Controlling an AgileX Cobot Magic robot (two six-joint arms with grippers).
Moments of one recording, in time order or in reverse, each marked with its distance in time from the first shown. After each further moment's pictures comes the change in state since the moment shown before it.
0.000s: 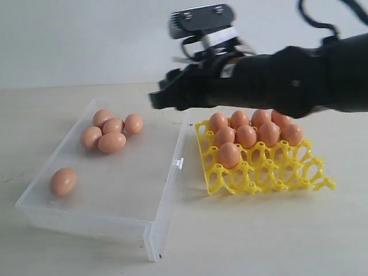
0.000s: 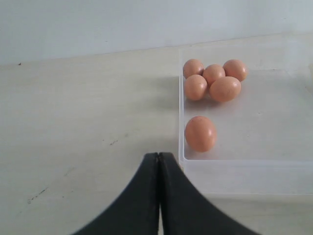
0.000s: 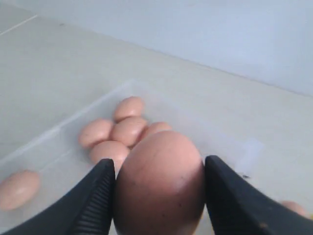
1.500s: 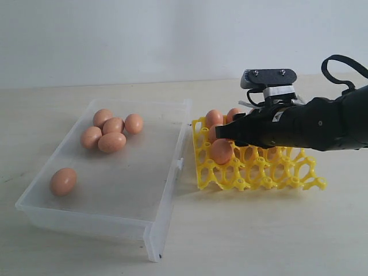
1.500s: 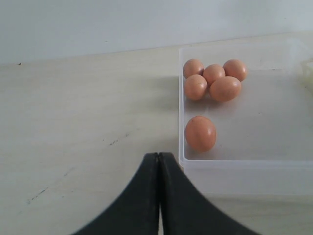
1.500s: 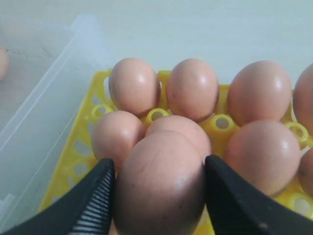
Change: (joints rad) left arm 0.000 0.000 0.000 0.000 0.000 0.000; right arm -0.242 0.152 0.167 0.008 -0.078 0.128
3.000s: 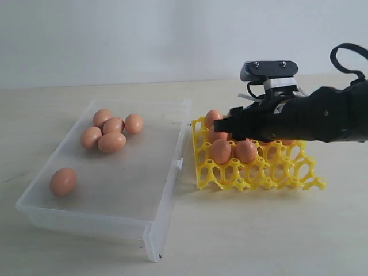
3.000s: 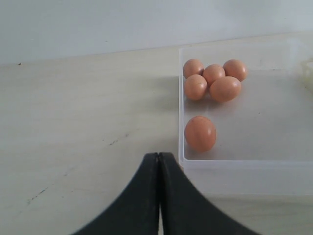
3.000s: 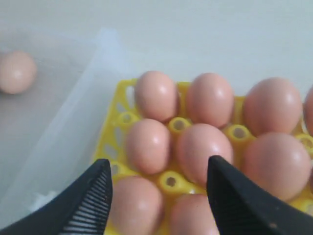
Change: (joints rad) left arm 0.000 0.000 0.000 0.000 0.000 0.000; right arm 0.029 -0.071 -0.020 0.028 0.077 -0.031
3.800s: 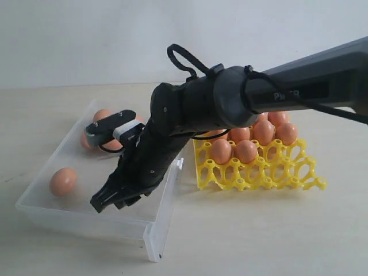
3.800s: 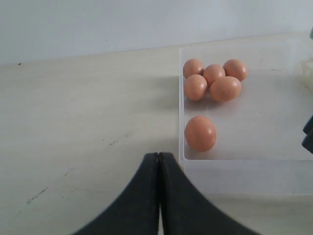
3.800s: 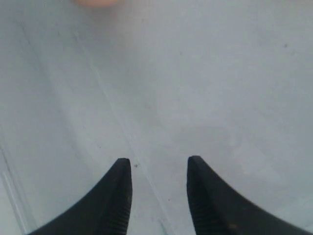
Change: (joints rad) left arm 0.000 0.000 0.000 0.000 0.000 0.000; right arm 0.358 0.382 -0.570 0.116 0.694 -0.274
